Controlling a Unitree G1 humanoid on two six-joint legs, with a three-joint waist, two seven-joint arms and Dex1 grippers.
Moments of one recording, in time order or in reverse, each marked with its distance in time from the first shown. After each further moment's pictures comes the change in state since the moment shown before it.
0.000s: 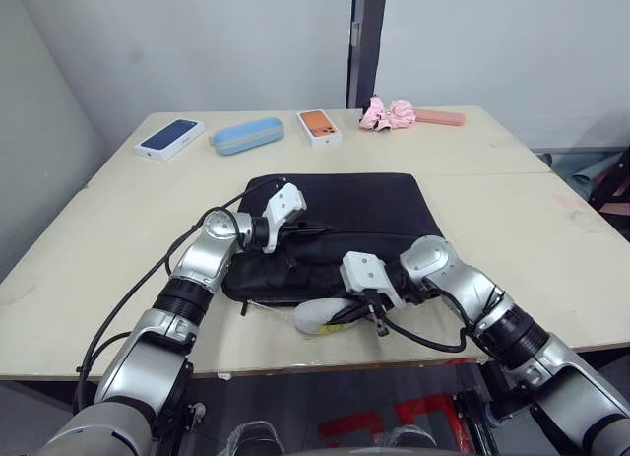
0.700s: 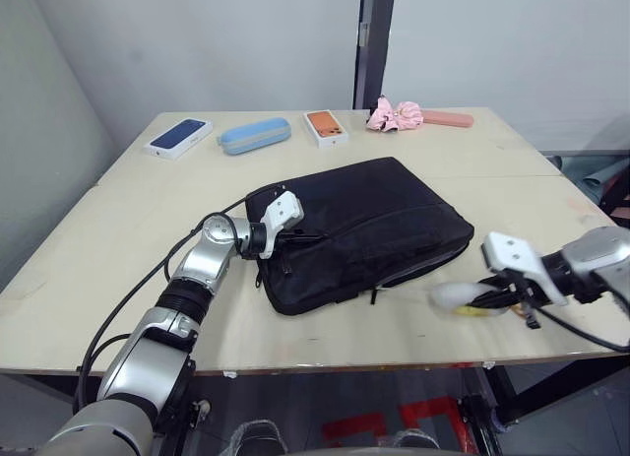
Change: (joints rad) left arm -0.021 -0.010 -0.005 0.150 0.037 -0.107 -0.037; right arm 0.317 -0.615 -0.462 -0.126 0.152 0.111 0.074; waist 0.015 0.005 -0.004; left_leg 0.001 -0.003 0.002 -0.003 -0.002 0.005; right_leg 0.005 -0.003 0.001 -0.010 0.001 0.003
